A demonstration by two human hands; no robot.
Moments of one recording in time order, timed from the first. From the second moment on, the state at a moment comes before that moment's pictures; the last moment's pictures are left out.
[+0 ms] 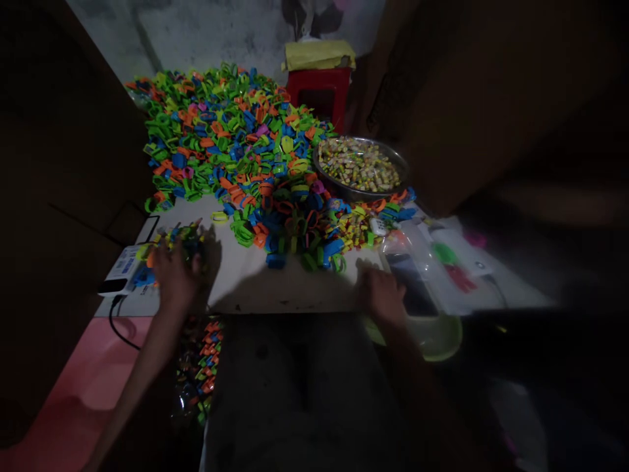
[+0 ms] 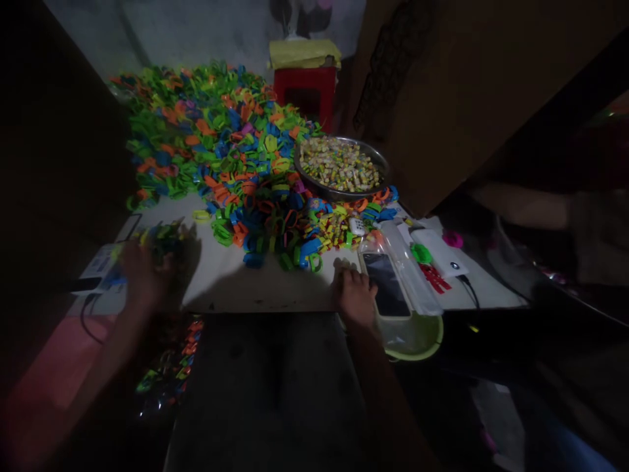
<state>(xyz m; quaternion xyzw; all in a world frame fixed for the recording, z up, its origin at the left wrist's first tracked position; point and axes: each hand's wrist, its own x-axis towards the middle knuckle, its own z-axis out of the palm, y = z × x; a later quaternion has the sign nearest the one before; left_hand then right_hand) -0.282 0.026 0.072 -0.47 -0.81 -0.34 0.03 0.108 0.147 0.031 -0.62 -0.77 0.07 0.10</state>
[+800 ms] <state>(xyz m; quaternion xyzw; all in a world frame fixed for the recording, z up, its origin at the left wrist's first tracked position) -0.109 -0.017 0.083 -0.49 -0.60 -0.50 -0.39 0.053 0.044 0.068 -0.43 -0.67 0.48 0.36</state>
